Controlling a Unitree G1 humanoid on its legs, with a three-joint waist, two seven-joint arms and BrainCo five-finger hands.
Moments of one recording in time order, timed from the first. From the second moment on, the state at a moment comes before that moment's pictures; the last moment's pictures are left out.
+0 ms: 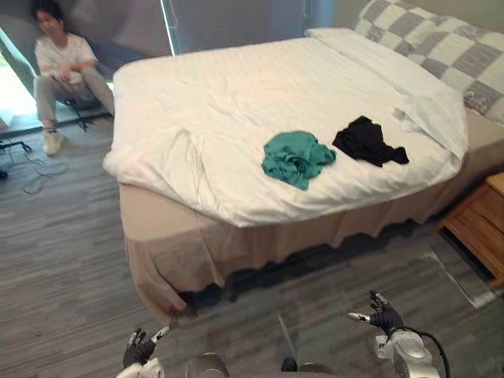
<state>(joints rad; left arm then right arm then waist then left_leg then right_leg) 0.15 0.11 0.26 0.92 -0.36 -0.24 -0.02 0.00 -0.28 -0.27 0.86 0.00 -0.12 0.13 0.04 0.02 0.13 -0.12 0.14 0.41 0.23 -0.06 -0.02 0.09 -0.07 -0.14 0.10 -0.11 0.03</state>
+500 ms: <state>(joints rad) -0.03 0.41 0.24 0.64 -0.28 -0.27 0.09 0.12 -0.20 -0.30 0.94 0.02 -0.13 0.13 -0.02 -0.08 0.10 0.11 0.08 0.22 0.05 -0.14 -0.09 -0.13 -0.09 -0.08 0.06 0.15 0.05</state>
